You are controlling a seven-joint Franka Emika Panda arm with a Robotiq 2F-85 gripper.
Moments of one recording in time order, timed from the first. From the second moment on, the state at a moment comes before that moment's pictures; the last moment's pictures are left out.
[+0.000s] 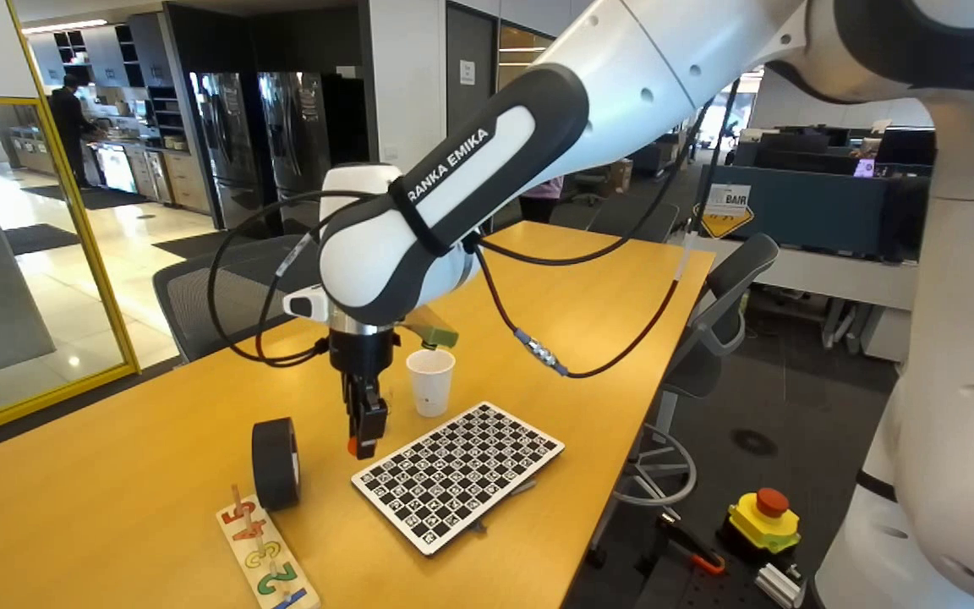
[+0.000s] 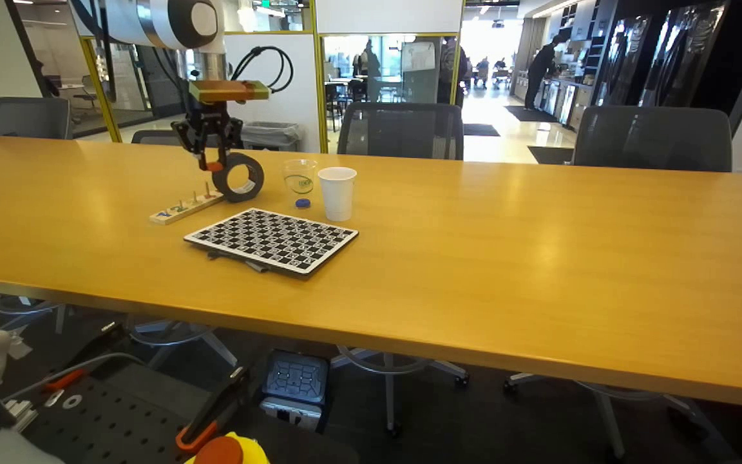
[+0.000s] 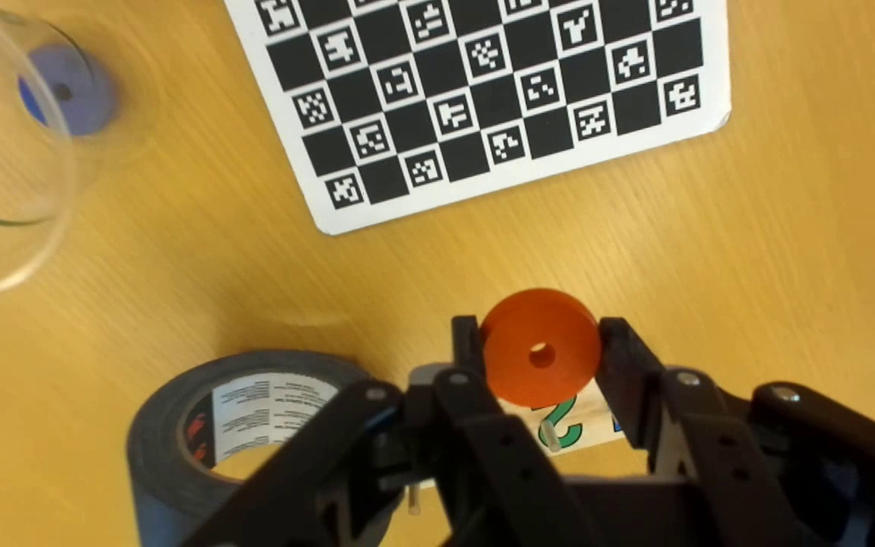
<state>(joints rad) 0.07 0.20 0.28 -2.13 0.06 2.36 -0.93</state>
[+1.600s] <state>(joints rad) -0.07 0.45 0.07 -1.80 0.06 2.34 -1.01</state>
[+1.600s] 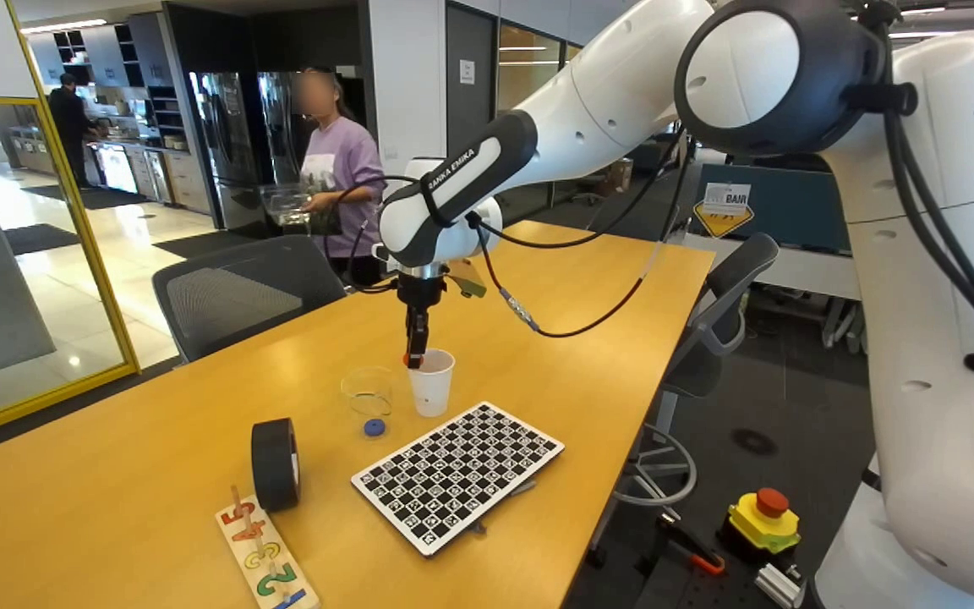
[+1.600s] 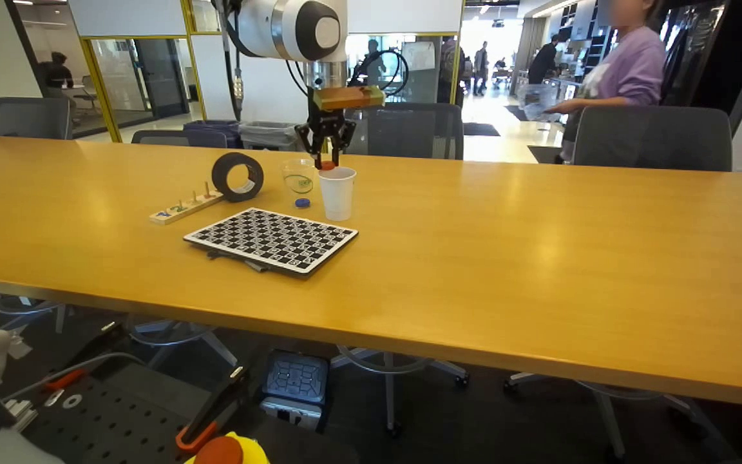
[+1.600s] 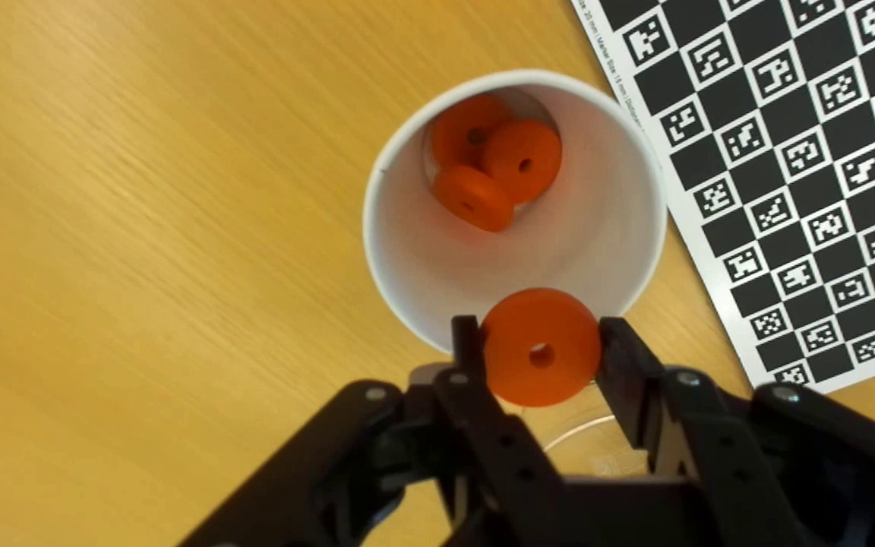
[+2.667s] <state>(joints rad) -0.07 0.46 0.06 -1.78 -0.09 2.30 -0.90</state>
